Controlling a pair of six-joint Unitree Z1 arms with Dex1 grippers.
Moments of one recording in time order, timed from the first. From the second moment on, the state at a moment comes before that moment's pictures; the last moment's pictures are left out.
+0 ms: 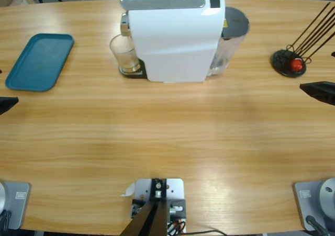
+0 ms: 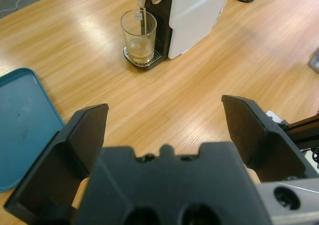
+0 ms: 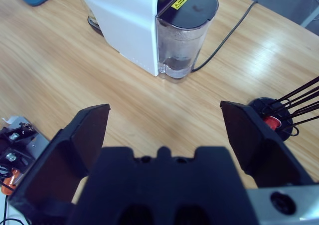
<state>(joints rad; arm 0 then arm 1) -0.64 0.82 -0.66 0.39 -0.22 0.00 0.76 0.86 -0.75 0.46 -0.12 0.06</state>
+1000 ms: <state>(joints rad) -0.62 0.89 -0.76 0.39 -0.49 -0.02 0.76 0.88 -0.65 0.35 -0.10 0.08</state>
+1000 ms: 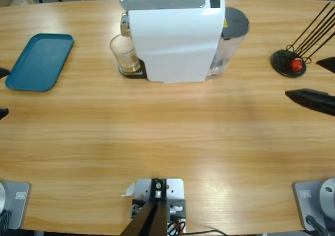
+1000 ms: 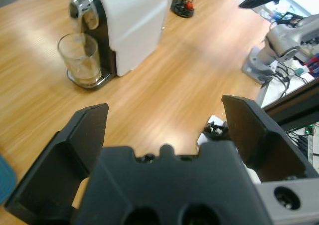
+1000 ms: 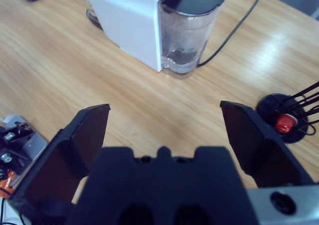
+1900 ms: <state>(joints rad) -0.51 1.21 -0.72 0.14 -0.44 0.46 0.76 0.96 -0.63 0.33 -0.07 0.05</state>
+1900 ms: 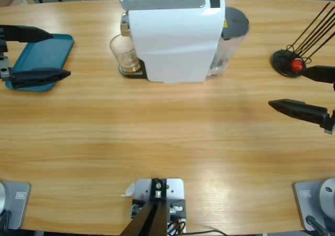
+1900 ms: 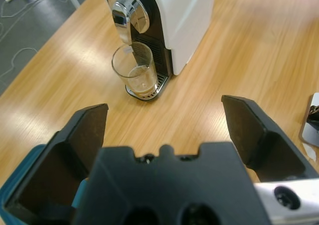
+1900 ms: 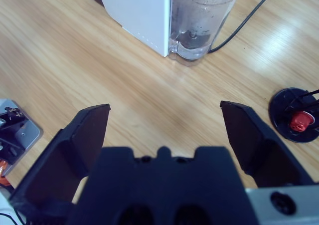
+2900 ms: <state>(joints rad) -0.39 1.73 -0.72 -0.30 -0.72 0.55 0.76 1.00 -0.63 0.33 -0.02 0.06</state>
